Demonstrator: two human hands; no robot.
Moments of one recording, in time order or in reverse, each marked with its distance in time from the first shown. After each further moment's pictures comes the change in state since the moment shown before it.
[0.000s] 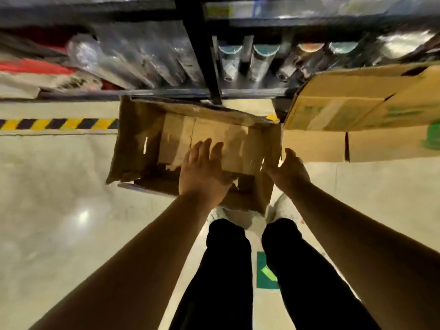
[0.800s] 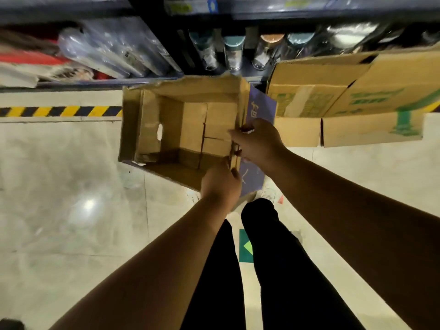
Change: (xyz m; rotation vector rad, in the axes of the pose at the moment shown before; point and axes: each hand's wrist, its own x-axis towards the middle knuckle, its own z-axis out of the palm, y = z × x) left_hand -0.056 0.129 -0.001 -0.510 -0.132 -0.326; right_hand -0.064 -0.013 -0.071 0.408 -0.112 -0.237
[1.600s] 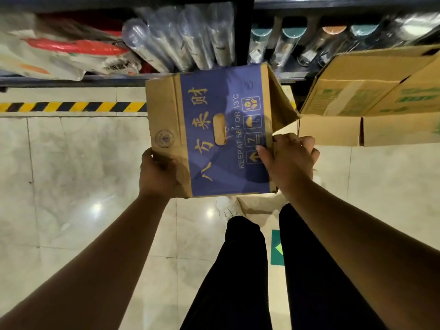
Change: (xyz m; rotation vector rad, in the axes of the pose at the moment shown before) left_hand 0.009 -0.230 -0.132 -0.394 0.420 -0.223; right_hand -0.042 0.023 0.116 -0.805 0.318 -0.151
